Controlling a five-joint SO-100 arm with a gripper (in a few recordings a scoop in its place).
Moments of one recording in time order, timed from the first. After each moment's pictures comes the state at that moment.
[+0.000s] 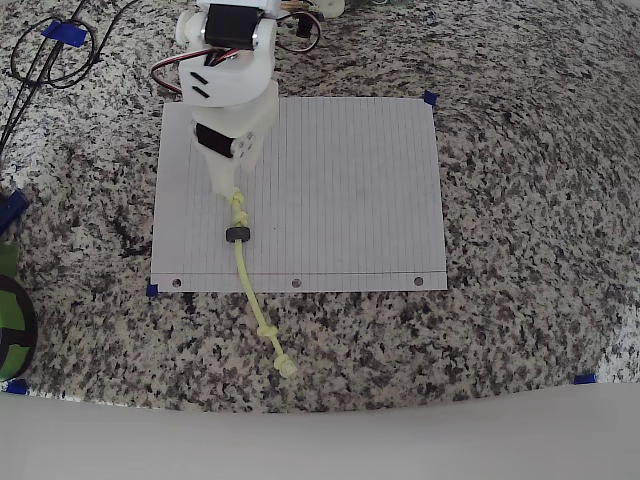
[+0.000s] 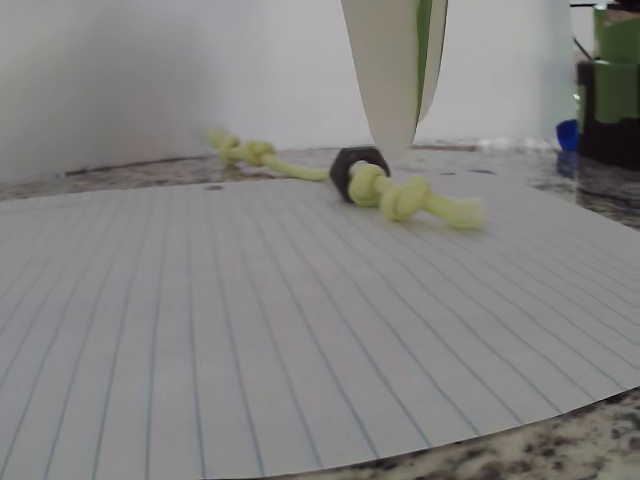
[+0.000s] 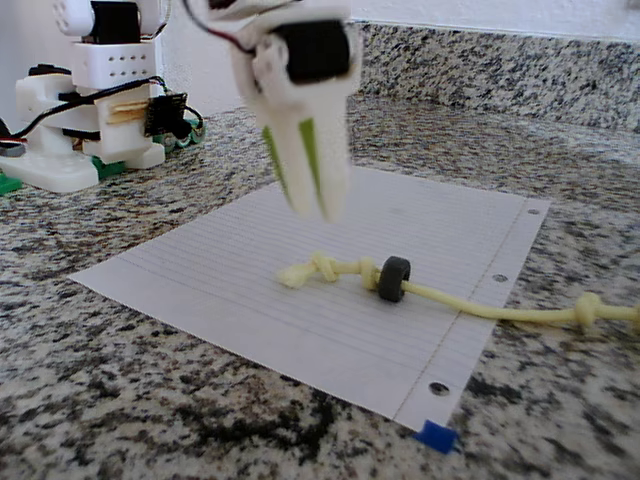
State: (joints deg) arm 11.2 96.1 117.6 52.5 -109.6
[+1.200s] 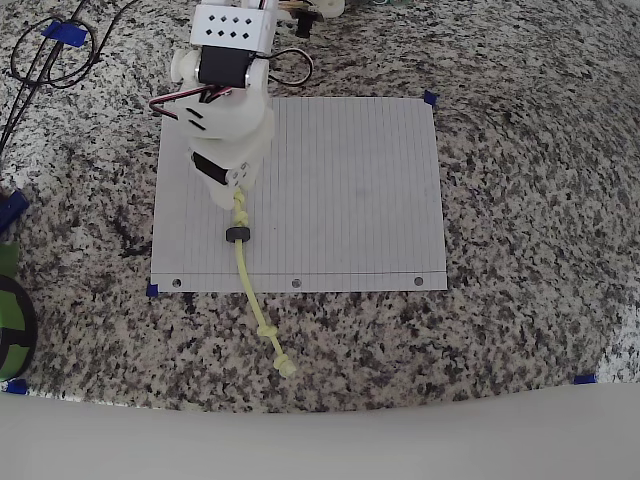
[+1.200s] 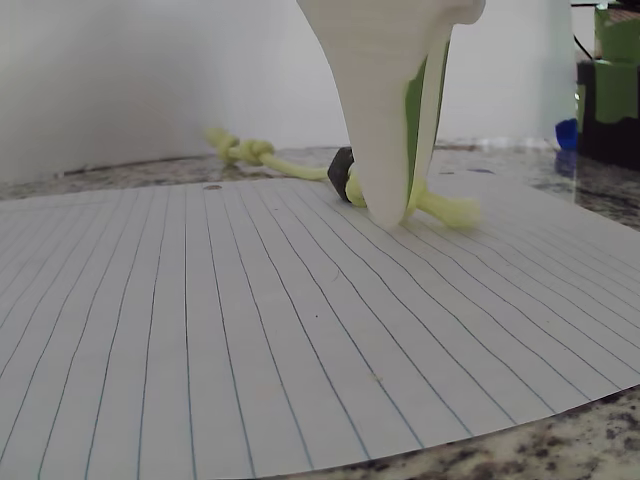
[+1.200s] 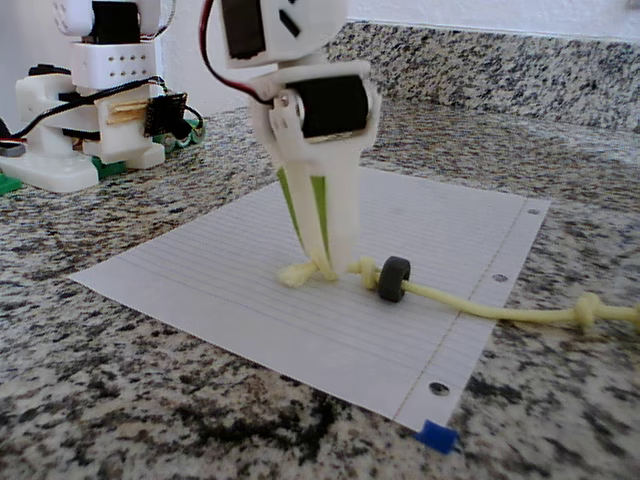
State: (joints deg) arm 10.4 84.5 111.7 49.5 -112.1
